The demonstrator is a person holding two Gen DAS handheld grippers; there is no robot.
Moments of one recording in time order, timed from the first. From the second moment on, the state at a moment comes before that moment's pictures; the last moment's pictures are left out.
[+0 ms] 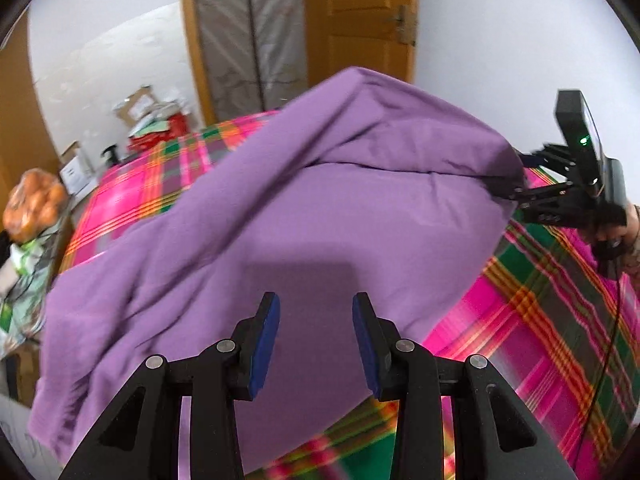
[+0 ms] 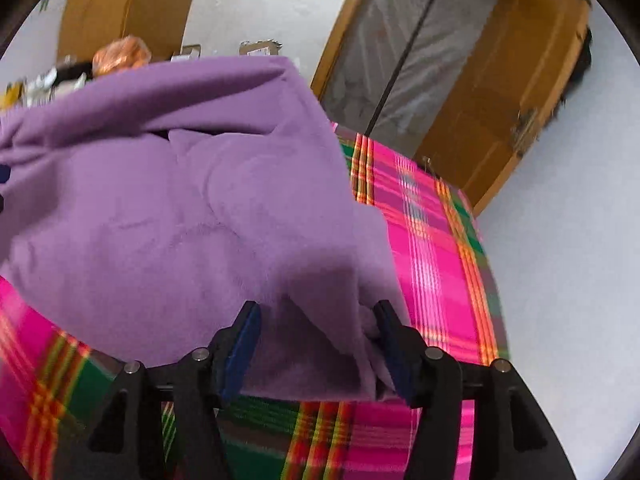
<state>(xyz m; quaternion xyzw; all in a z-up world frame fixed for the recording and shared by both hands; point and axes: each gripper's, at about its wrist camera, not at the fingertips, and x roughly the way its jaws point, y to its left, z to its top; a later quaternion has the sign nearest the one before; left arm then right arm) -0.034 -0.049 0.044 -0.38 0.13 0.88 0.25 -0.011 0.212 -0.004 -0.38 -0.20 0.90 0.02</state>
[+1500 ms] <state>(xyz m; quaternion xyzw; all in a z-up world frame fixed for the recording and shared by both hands) -0.037 -0.011 0.024 -0.40 0.13 0.86 0.30 -0.184 0.310 0.038 -0.38 0.04 0.92 0.13</state>
